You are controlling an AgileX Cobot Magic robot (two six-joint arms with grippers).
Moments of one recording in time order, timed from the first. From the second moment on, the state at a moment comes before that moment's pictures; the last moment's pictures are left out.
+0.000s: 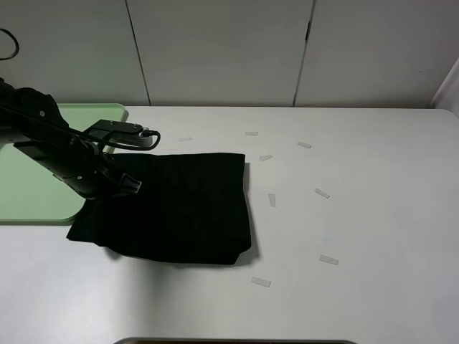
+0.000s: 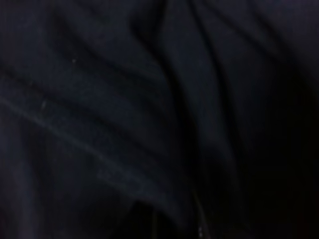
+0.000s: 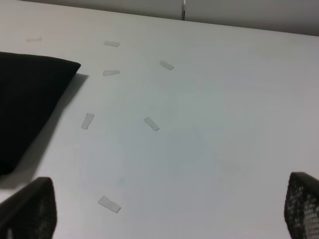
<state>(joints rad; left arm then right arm) -0.32 1.76 -0.76 -0.25 0.23 0.26 0.24 -0.01 -0.49 0.01 1.01 0.04</state>
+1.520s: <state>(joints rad) -0.17 1.54 -0.47 -0.27 0.21 0.25 0.24 -0.01 -0.49 0.01 1.01 0.04</state>
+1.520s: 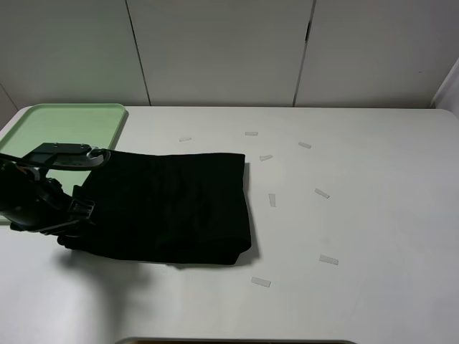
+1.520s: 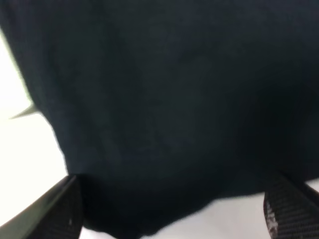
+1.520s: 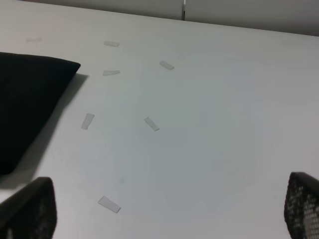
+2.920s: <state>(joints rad) -0.16 1.53 -0.34 -0.34 -0.13 0.10 0.24 -0.01 -0.49 0.01 1.01 0.04</state>
